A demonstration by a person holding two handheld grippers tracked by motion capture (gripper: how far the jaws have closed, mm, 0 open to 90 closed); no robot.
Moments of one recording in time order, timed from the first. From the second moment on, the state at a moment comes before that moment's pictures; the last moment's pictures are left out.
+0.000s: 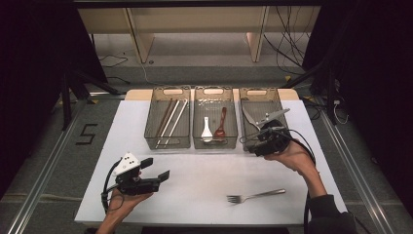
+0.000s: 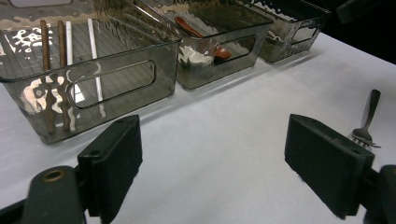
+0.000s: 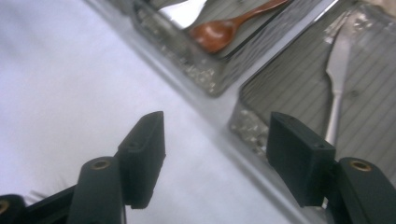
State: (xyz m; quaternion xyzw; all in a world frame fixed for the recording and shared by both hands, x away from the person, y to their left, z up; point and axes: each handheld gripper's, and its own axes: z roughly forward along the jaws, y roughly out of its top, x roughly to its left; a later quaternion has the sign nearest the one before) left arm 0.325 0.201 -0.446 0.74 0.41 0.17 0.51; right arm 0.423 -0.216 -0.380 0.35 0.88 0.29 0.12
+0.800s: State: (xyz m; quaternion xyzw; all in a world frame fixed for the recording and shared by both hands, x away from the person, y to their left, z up) left arm 0.324 0.200 -0.445 0.74 0.40 0.17 0.51; right arm 0.364 -0.216 -0.412 0.32 0.91 0.24 0.07
